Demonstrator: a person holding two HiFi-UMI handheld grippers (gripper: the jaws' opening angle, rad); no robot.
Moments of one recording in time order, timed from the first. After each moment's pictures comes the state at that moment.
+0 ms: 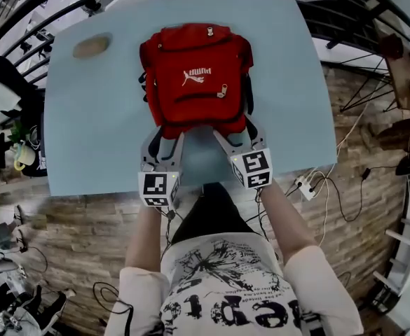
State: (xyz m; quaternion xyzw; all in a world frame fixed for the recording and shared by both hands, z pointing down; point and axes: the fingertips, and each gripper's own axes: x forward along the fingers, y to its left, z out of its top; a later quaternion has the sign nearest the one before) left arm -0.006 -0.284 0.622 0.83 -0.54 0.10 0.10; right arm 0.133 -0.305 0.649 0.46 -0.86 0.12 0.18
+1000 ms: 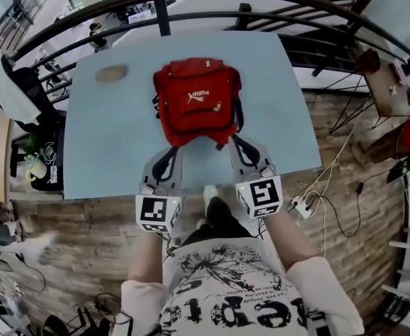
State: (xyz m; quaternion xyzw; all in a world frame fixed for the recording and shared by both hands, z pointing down) left arm -0.004 -0.190 0.433 0.85 -0.53 0.04 0.04; right arm 0.126 -0.209 0.424 0.50 -0.86 -0.01 0.09
